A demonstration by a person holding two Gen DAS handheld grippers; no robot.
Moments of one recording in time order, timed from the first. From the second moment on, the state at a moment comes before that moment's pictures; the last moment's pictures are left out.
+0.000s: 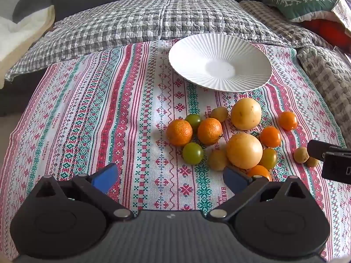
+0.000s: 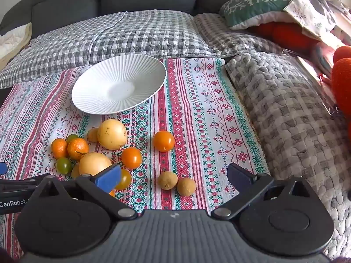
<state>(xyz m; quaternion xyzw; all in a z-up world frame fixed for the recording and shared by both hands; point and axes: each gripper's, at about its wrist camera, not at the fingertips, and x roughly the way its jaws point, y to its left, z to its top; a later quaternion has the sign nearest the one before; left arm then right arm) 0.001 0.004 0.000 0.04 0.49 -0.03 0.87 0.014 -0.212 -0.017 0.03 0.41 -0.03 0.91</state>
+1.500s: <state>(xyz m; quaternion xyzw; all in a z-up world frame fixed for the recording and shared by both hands) -0.004 0.003 -0.004 0.05 0.47 -0.04 0.88 0.016 -0.199 -0.021 0.00 0.41 -0.04 0.91</state>
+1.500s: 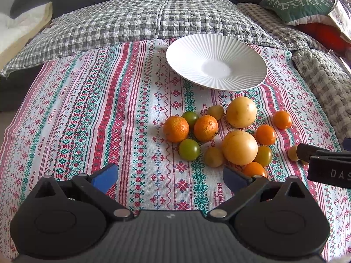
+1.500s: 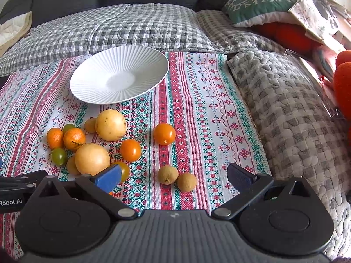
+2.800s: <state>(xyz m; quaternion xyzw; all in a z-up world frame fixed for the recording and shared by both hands) -0.005 0.005 -0.002 0.03 0.48 -0.05 0.88 0.015 -0.196 -0.019 0.00 0.40 -0.03 0.91</state>
